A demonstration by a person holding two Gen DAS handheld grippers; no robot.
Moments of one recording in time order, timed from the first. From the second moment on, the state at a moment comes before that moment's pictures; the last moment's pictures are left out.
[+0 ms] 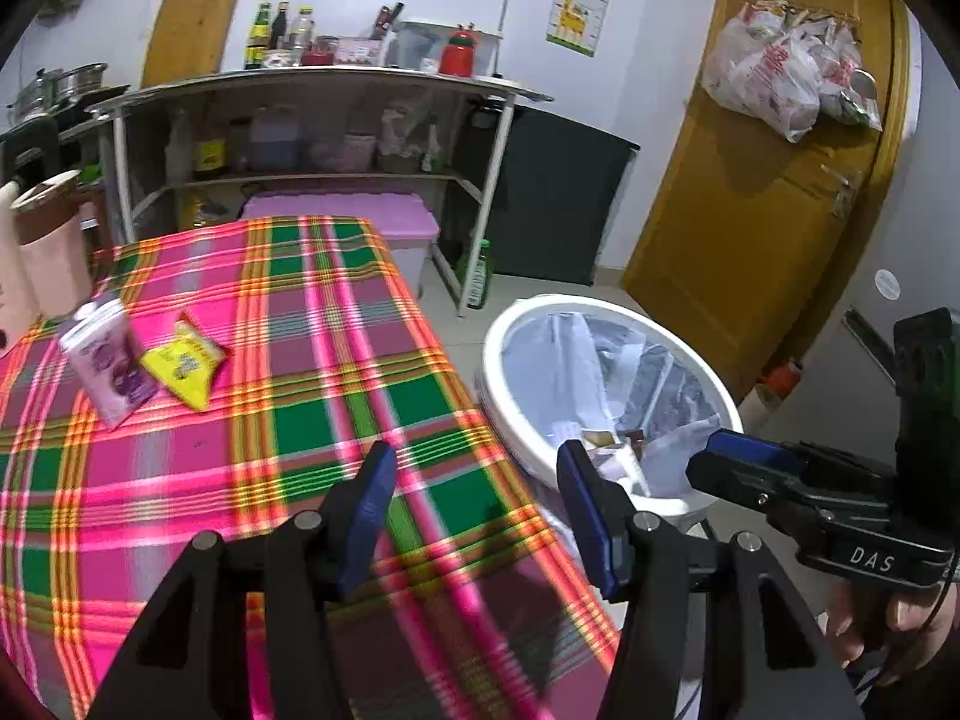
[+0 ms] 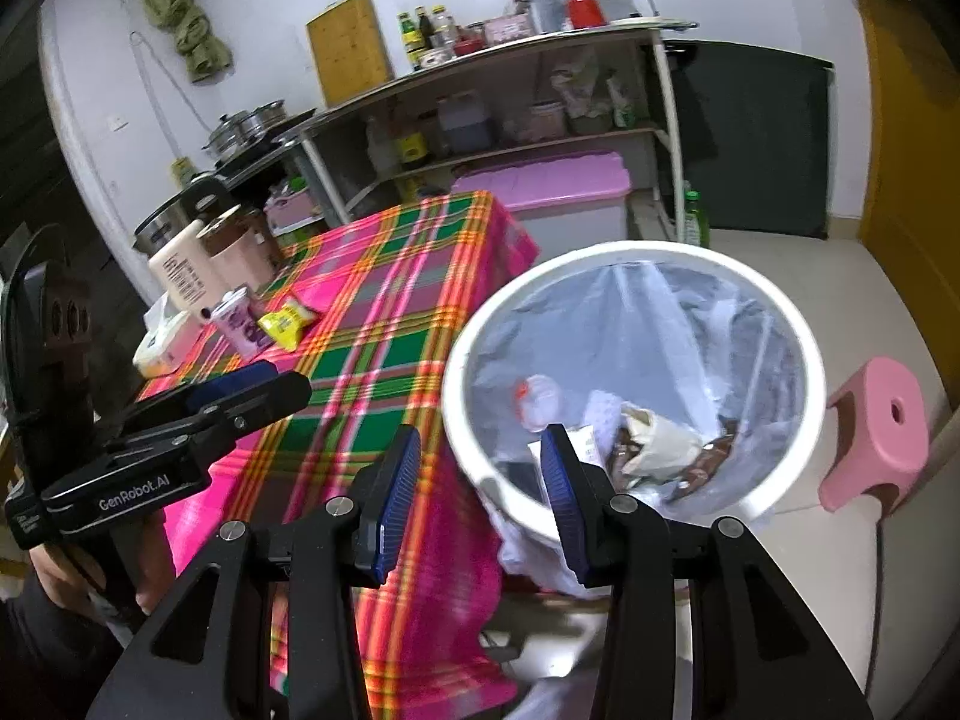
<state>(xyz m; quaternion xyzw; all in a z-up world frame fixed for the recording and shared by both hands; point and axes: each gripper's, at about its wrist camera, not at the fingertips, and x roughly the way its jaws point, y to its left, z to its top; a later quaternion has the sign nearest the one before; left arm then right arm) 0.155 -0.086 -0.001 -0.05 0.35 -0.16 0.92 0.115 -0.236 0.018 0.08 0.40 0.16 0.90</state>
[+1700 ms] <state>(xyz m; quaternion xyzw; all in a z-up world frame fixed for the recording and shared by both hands) 0.206 0.094 -0.016 -0.04 0.34 -0.02 0.94 0.178 -0.087 0.001 0.00 0.41 0.30 0.86</state>
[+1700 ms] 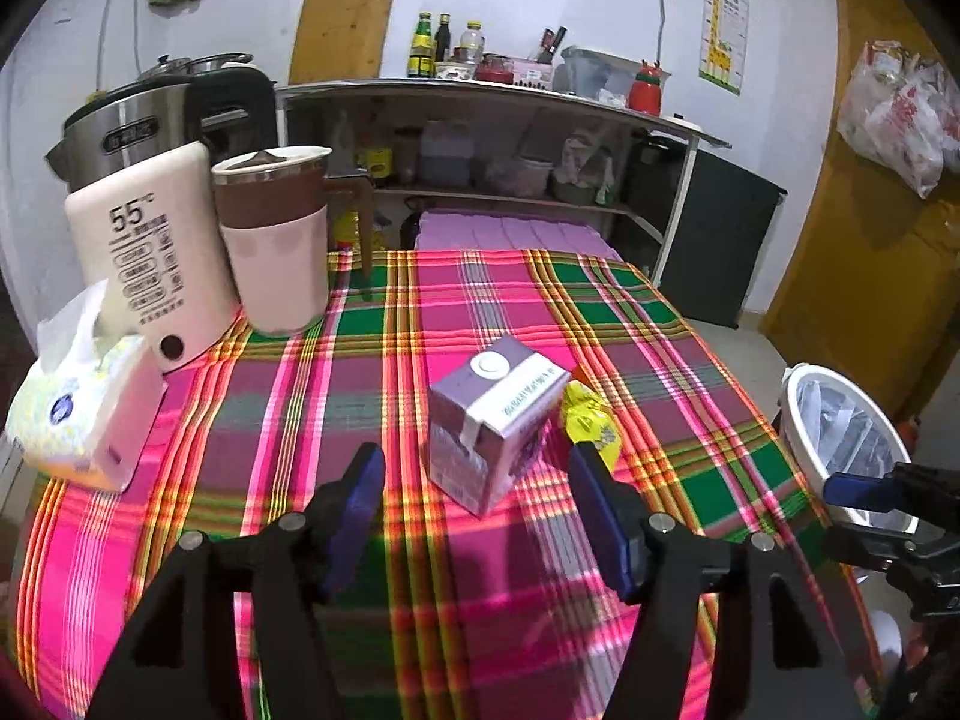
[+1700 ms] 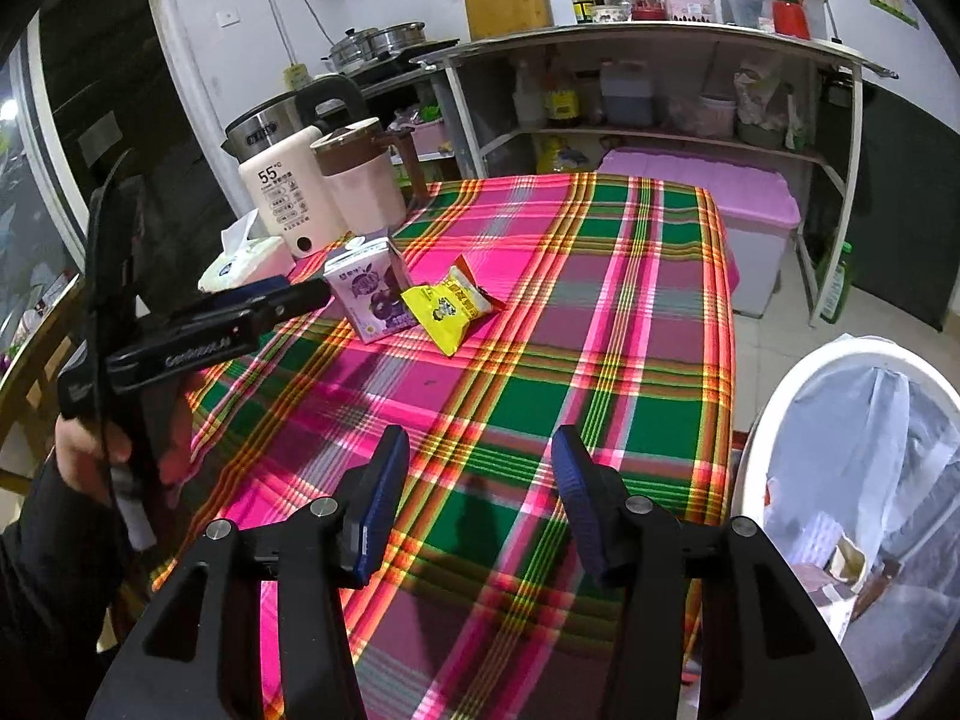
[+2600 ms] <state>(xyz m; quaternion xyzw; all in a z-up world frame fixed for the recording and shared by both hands) 0.211 0.089 -0.025 -0.05 0.35 -0.02 0.94 0.196 -0.067 -0.007 -0.01 0.42 0.30 0.86</state>
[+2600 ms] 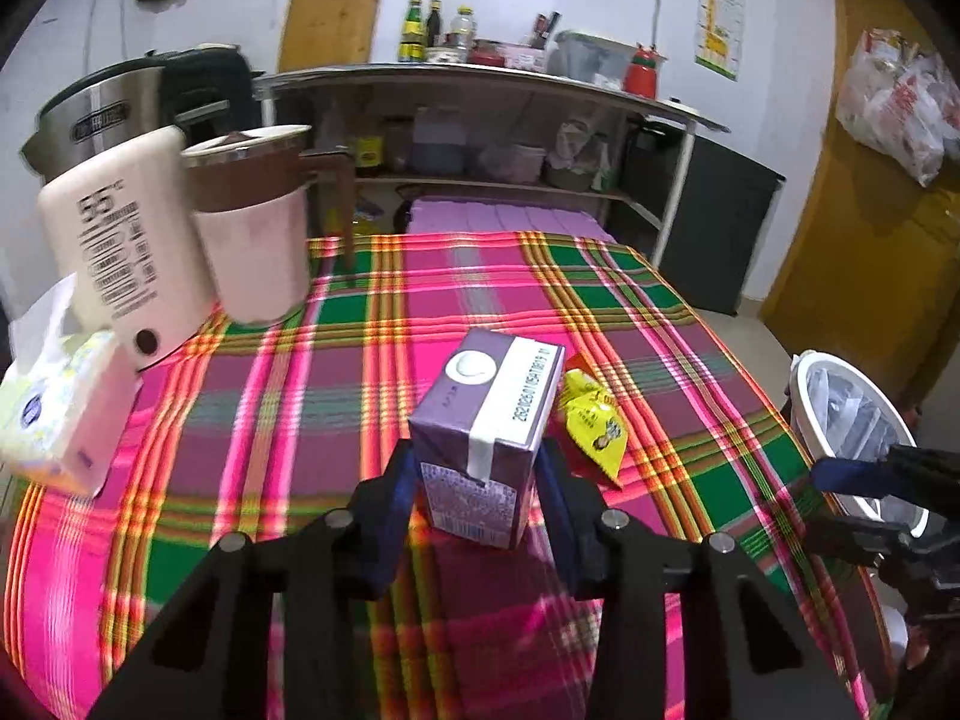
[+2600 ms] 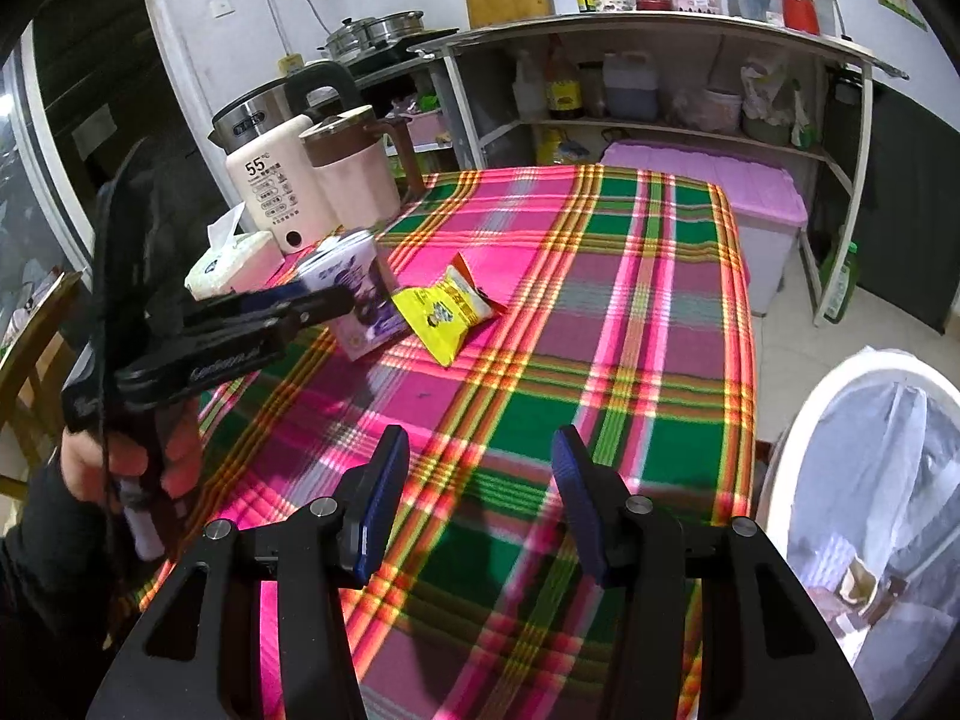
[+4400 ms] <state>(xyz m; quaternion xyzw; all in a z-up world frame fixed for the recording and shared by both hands) 0.158 0.106 -0.029 -0.10 0.34 0.01 0.93 0.228 -0.003 -0.020 -0.05 0.42 0.28 0.86</state>
